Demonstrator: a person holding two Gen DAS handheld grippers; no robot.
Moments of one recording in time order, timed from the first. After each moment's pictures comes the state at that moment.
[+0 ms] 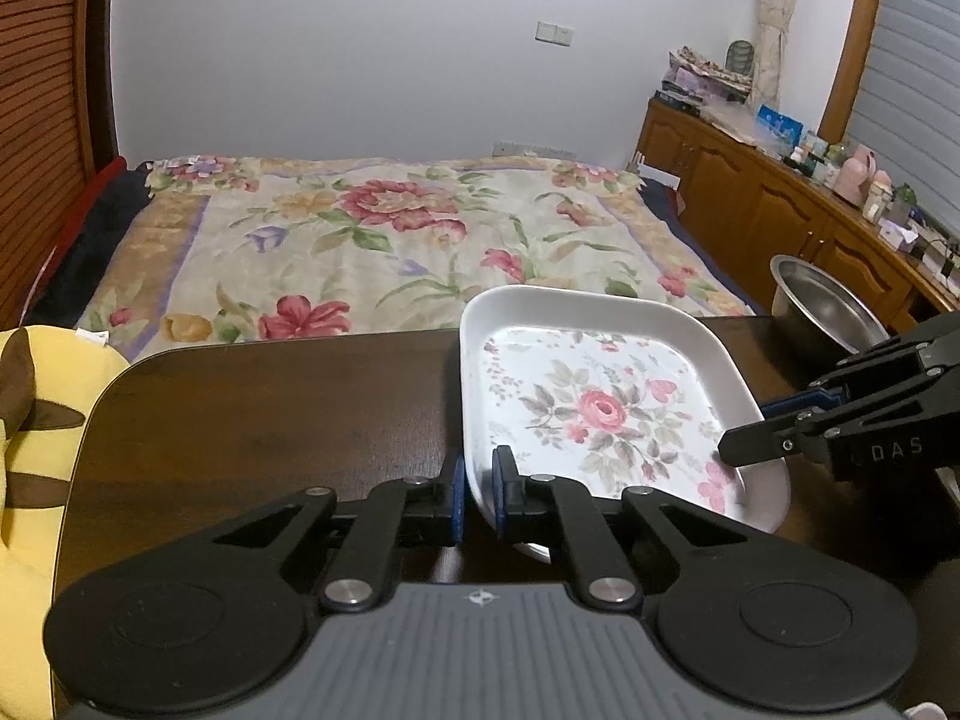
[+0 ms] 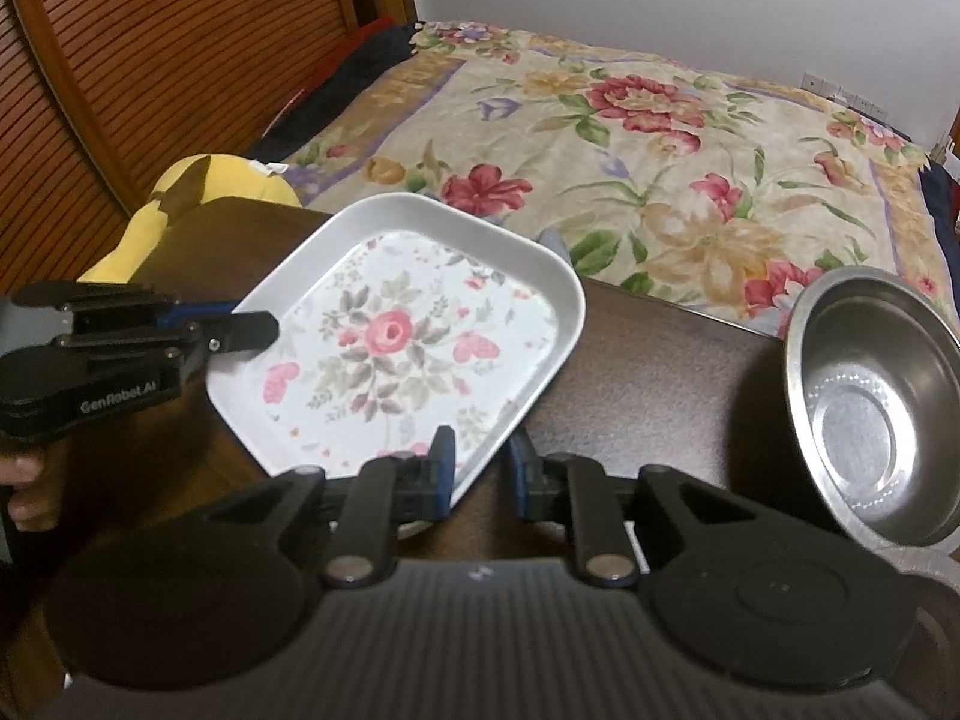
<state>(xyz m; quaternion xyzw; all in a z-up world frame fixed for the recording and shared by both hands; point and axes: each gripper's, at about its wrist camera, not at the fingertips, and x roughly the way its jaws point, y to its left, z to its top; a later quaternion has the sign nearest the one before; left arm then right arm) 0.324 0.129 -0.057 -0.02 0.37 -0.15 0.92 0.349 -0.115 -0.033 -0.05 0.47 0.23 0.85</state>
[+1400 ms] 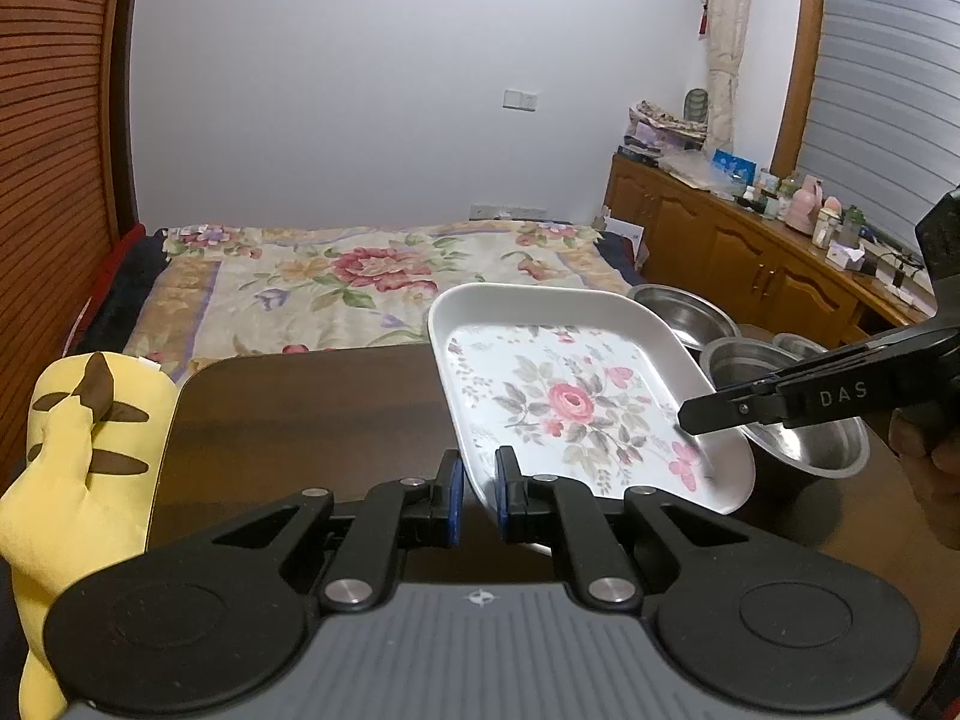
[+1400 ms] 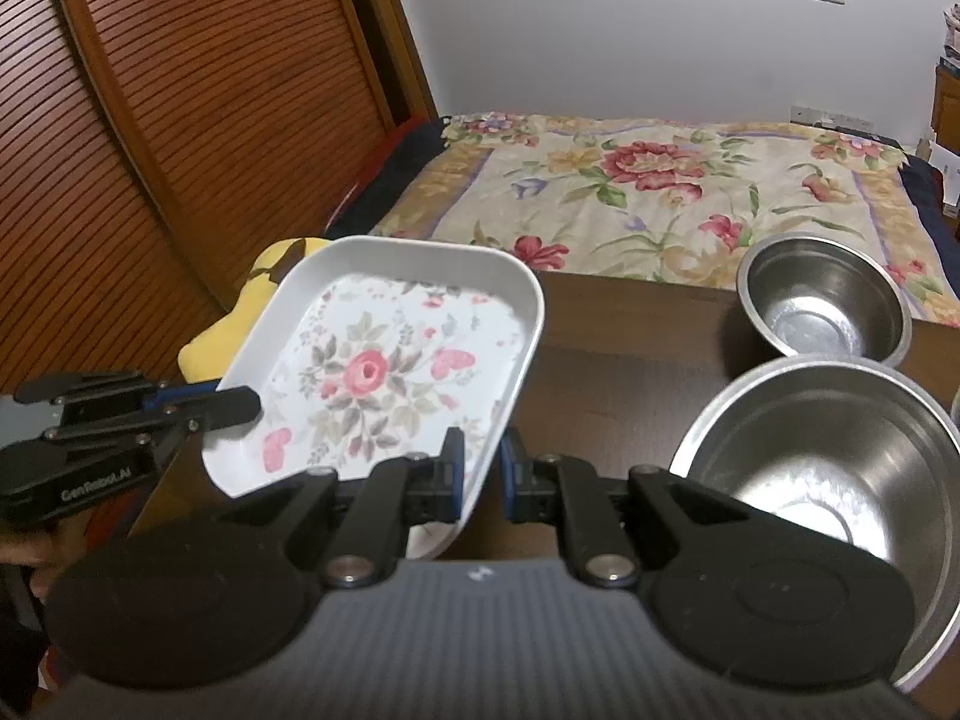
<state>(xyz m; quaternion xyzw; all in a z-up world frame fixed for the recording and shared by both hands) 0.180 0.128 0.009 -0.01 0.30 -0.16 0.94 0.249 -0.148 0.012 0.04 0.39 0.25 0.88</state>
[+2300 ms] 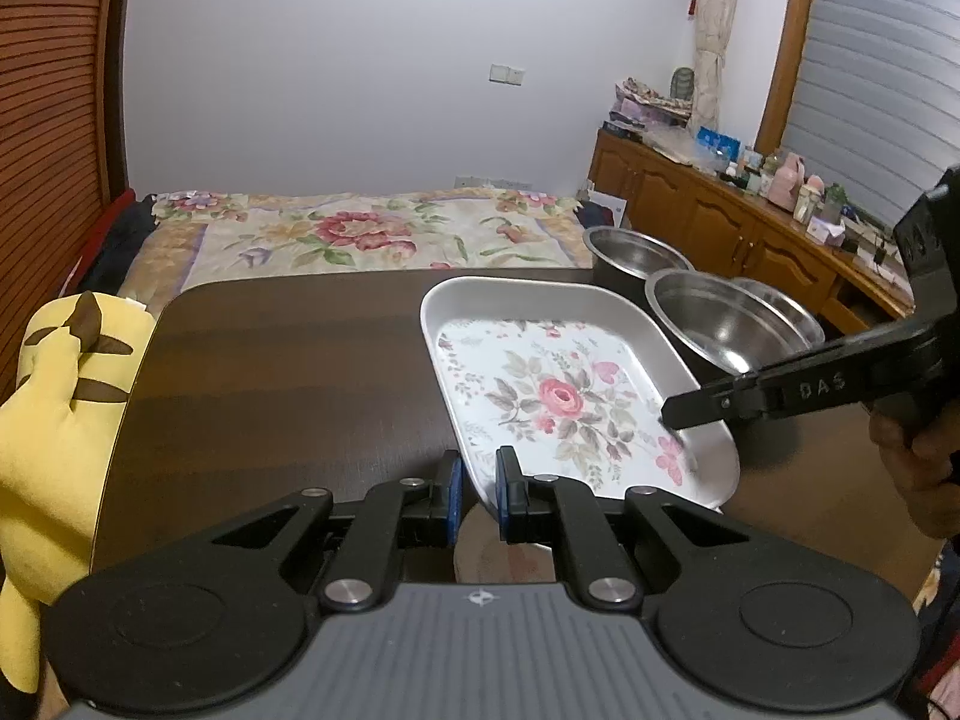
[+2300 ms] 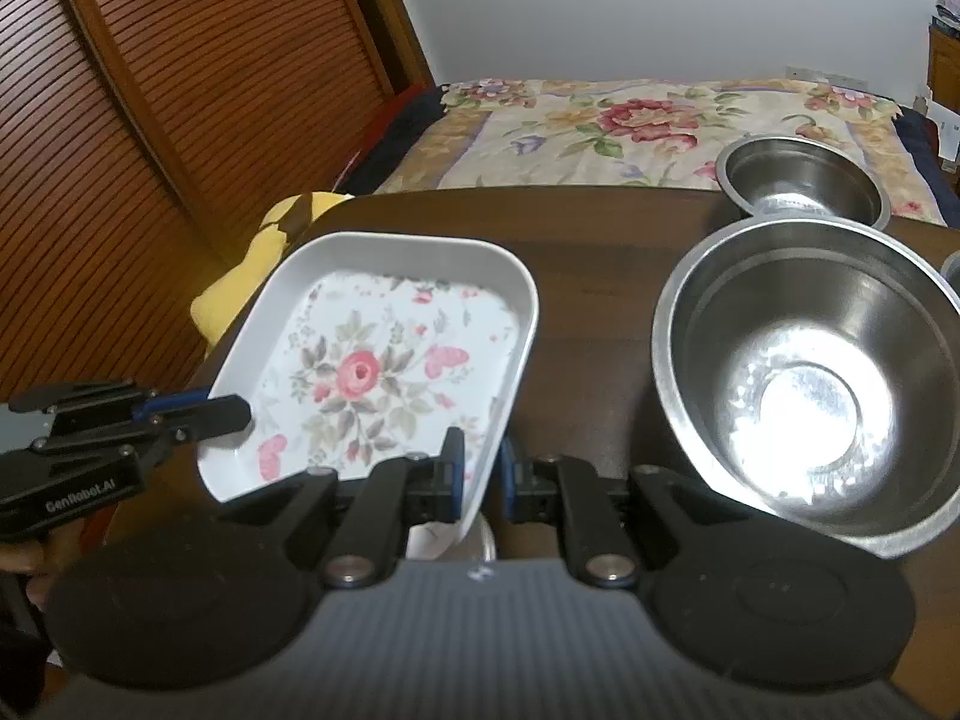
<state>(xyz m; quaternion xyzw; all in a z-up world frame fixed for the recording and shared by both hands) 0.138 0.122 -0.011 -0.01 0.33 -0.18 0.93 0.213 -0.164 -0.015 0.05 0.42 0.25 0.87</state>
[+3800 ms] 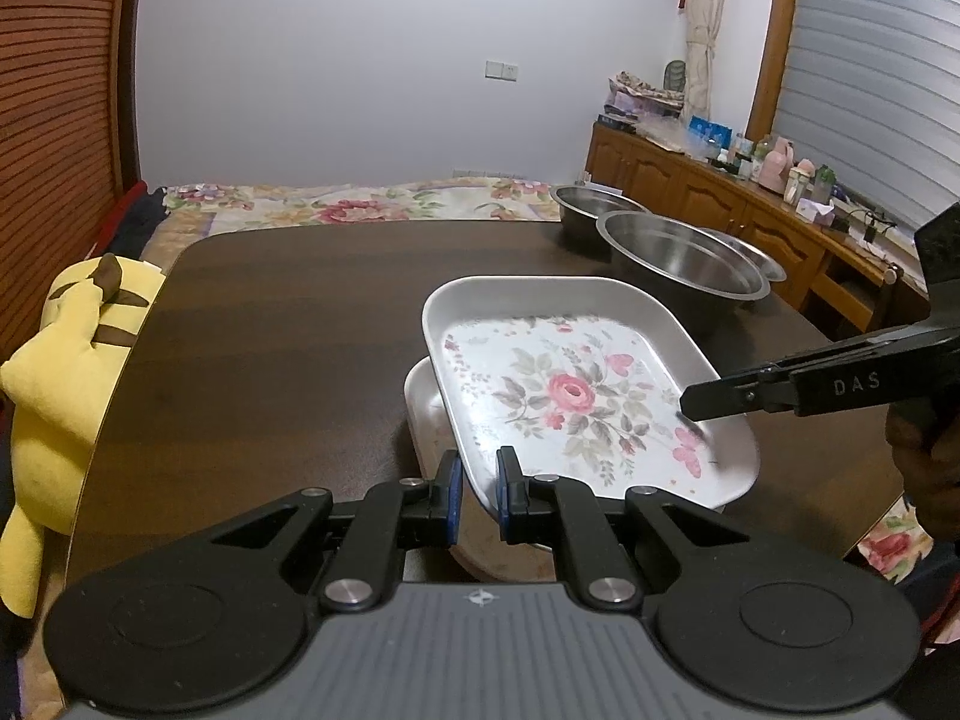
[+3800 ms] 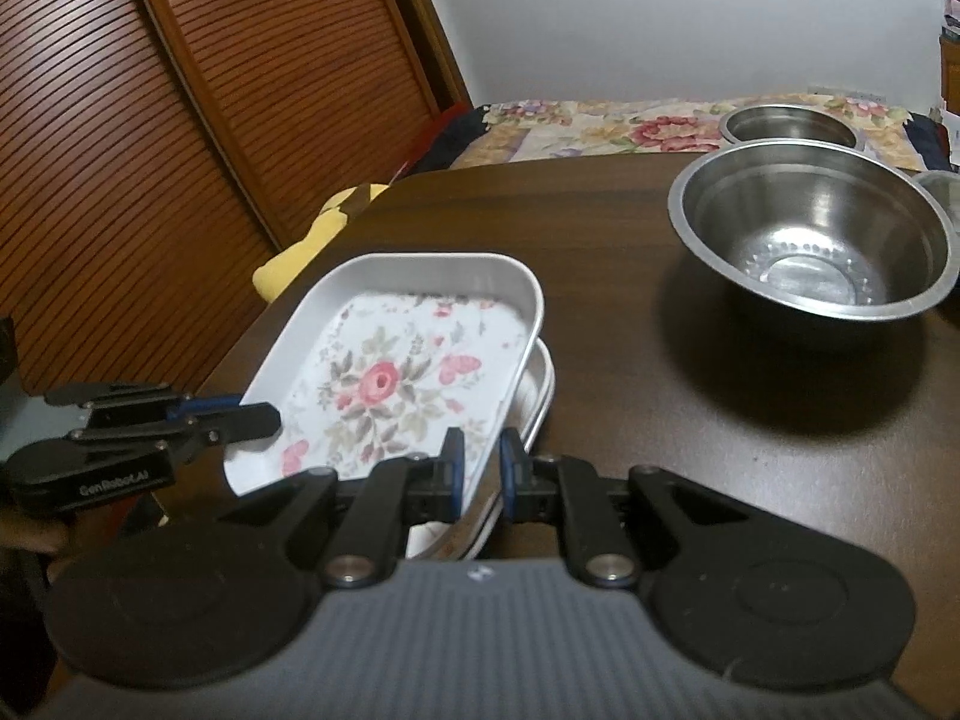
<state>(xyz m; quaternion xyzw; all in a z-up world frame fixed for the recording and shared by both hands) 0.059 0.114 -0.034 -0.01 0.32 -0.17 0.93 0.138 -0.187 -0.031 0.07 0.38 0.29 0.88</state>
